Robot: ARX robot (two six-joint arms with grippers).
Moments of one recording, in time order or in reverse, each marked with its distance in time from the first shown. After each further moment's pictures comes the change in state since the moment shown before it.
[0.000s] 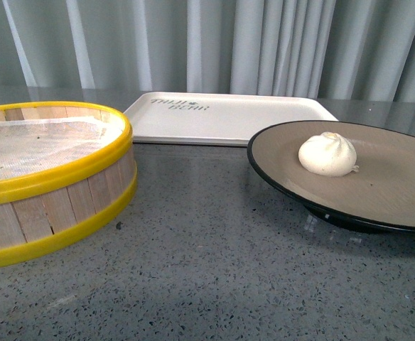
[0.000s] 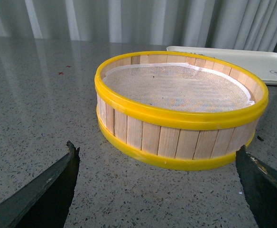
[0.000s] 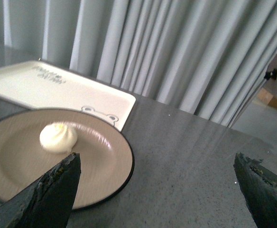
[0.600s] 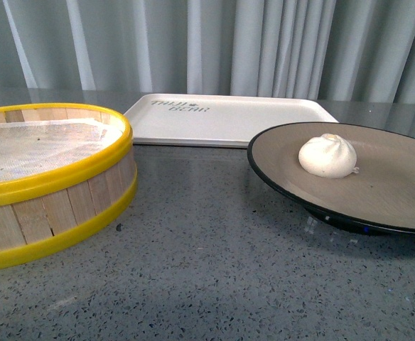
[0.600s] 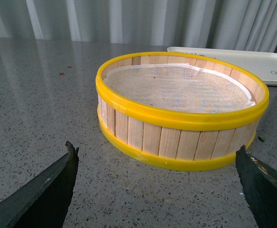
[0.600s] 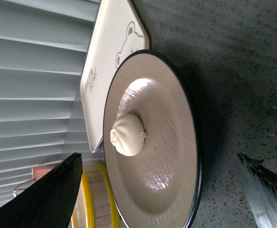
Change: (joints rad) left arm 0.000 0.000 0.000 0.000 0.000 0.000; right arm -0.056 0.533 0.242 -0.249 -0.277 1.156
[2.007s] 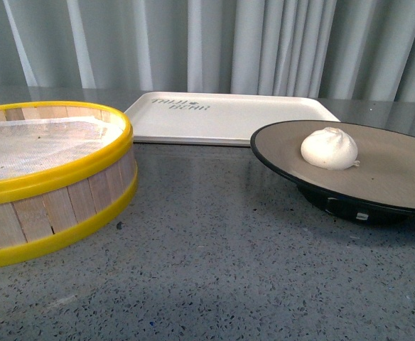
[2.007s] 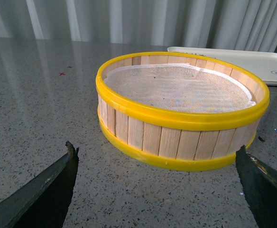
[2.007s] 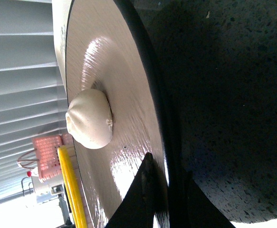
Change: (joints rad) left arm 0.000 0.000 0.000 0.000 0.000 0.000; right arm 0.098 0.331 0.059 0.130 -0.124 0.030
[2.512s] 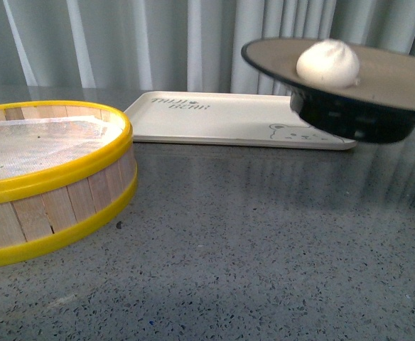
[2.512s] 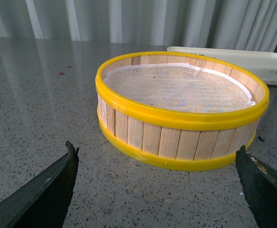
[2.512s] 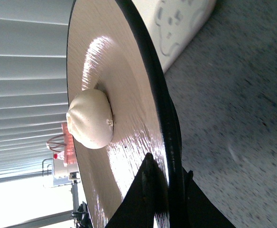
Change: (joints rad) left arm 0.000 0.000 0.000 0.000 0.000 0.000; right arm 0.023 -0.064 0.111 0.082 -0.041 0.088
